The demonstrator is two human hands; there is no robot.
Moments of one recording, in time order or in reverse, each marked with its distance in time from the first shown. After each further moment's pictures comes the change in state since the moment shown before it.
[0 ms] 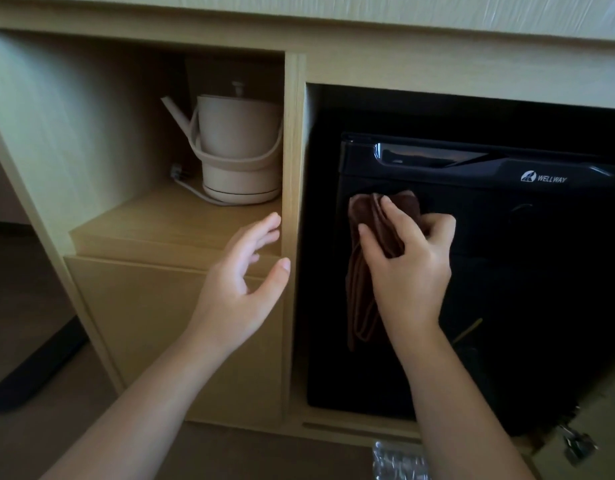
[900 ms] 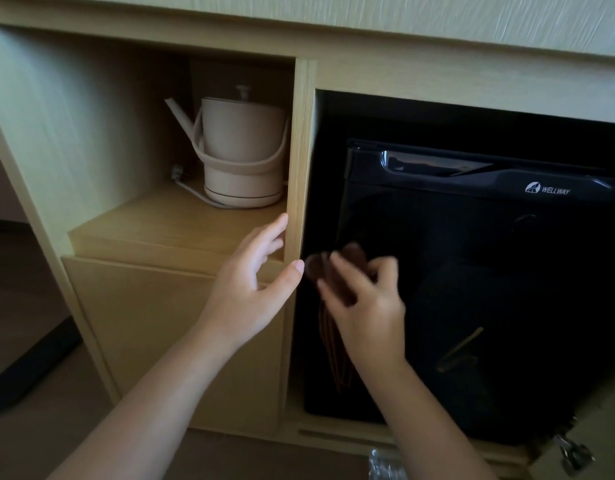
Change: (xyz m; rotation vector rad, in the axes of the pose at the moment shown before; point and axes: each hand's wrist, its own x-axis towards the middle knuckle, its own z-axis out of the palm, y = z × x) left_hand 0.011 -0.005 0.003 -0.007 -0.068 -0.076; right_hand -0.041 -0.005 0.011 -0.048 -0.270 -0.070
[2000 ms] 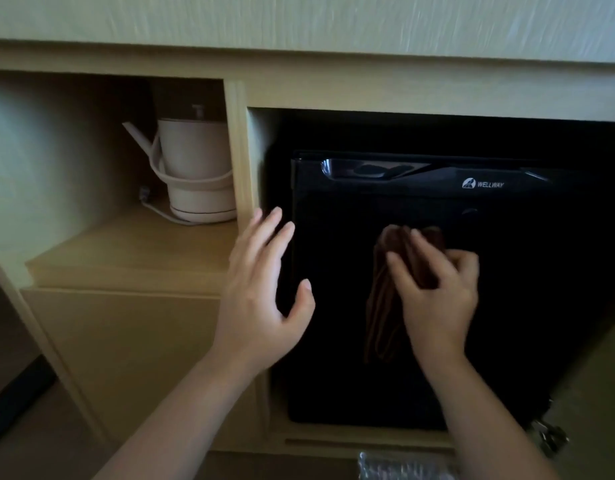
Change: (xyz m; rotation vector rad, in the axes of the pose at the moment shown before) left_hand 0.003 0.031 0.054 0.364 0.163 0.358; right_hand 0.024 0.065 -0.067 0.088 0.361 0.237
